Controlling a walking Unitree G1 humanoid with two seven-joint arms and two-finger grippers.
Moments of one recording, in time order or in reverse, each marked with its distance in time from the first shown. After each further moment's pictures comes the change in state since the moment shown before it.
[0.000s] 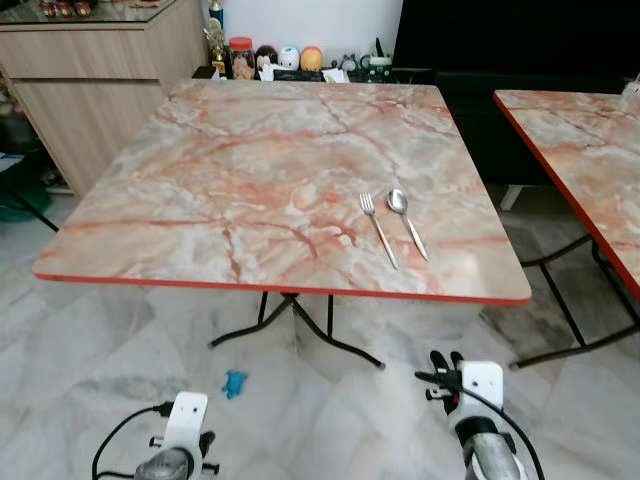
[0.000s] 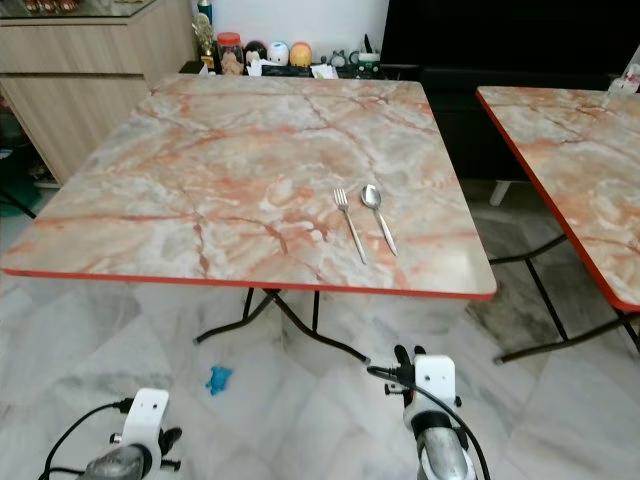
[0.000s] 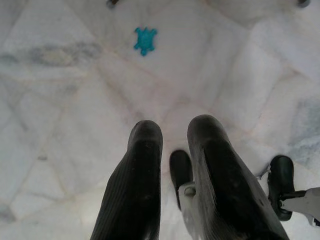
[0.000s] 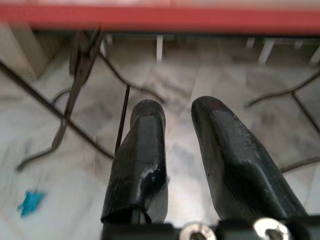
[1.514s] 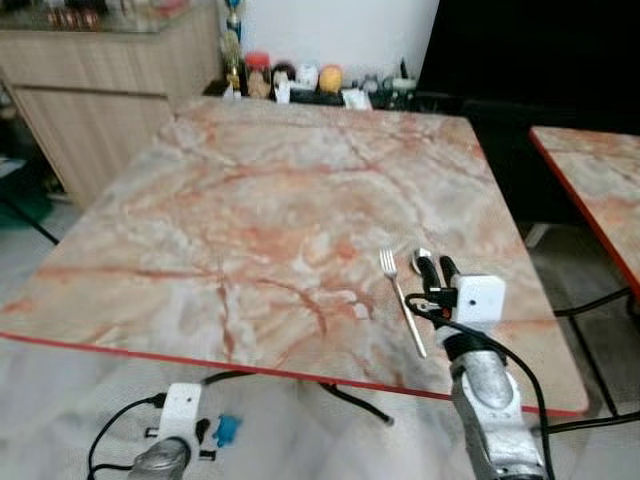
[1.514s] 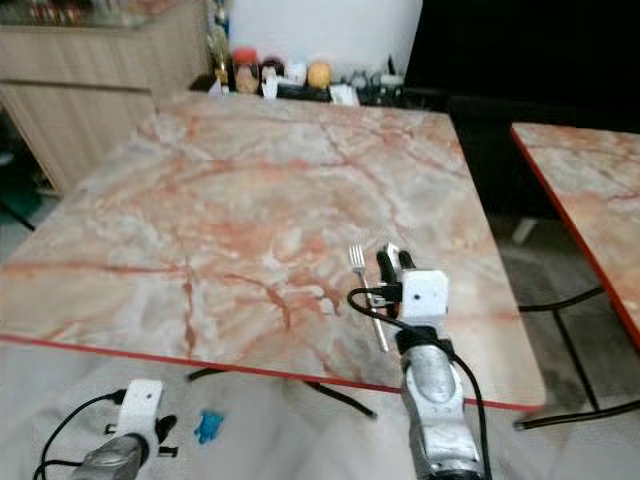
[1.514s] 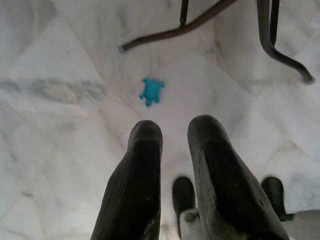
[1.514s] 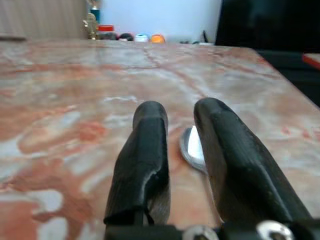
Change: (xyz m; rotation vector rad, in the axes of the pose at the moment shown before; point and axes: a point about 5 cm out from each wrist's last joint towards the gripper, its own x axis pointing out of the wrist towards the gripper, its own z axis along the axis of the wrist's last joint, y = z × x) left arm 0.002 0.000 0.011 -0.038 -0.035 0.021; right arm 0.040 0.018 0.099 0.031 -0.229 0.039
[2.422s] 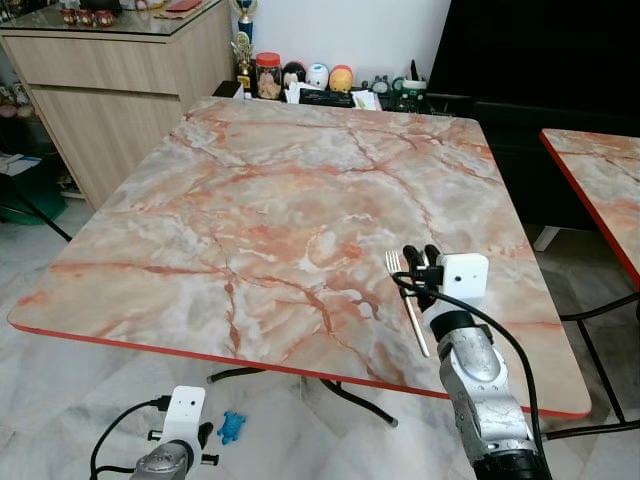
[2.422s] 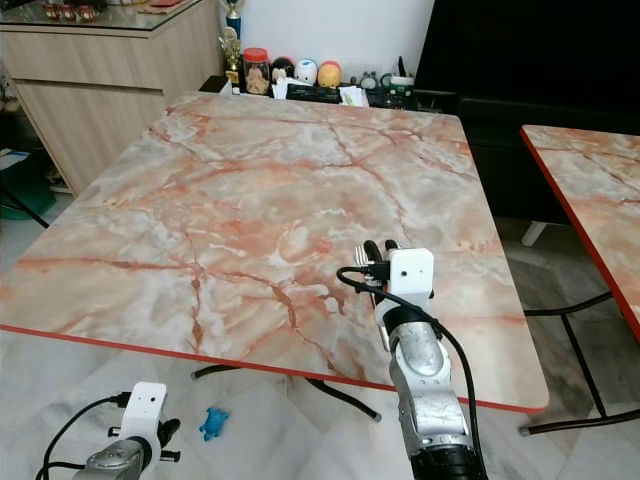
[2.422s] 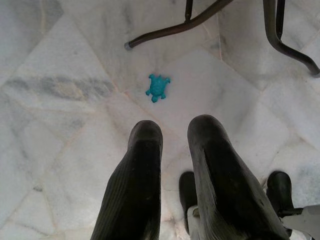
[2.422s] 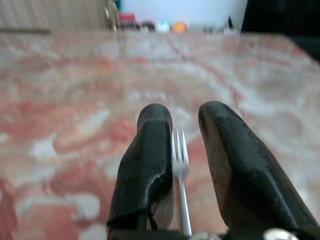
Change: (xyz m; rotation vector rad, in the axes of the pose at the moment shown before) left arm -0.001 0.002 -0.003 0.017 0.011 -0.002; right arm 0.016 0.016 0.005 0.009 0.088 0.051
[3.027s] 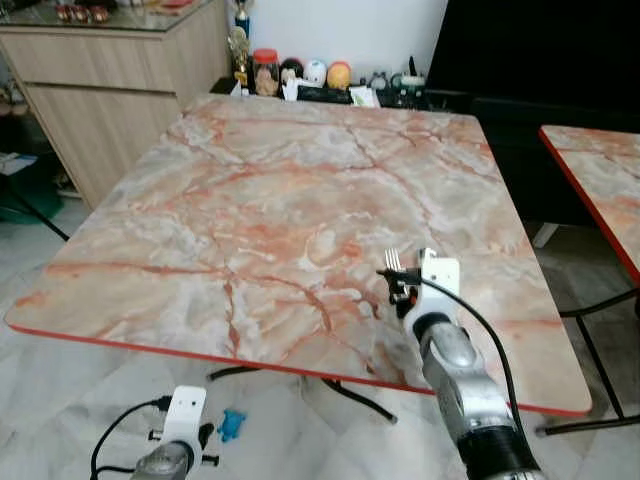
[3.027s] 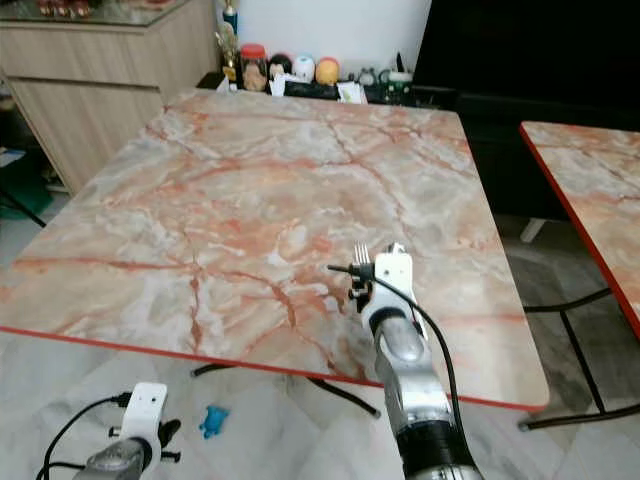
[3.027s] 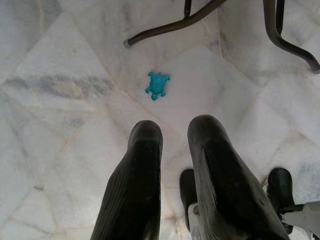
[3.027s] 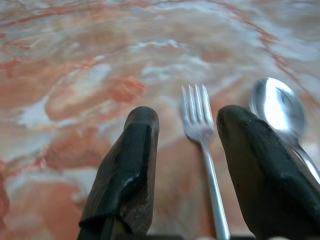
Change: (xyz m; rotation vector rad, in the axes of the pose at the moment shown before) left arm 0.000 0.000 -0.001 0.004 0.004 -0.001; right arm 0.031 0.015 -0.010 0.066 0.209 0.007
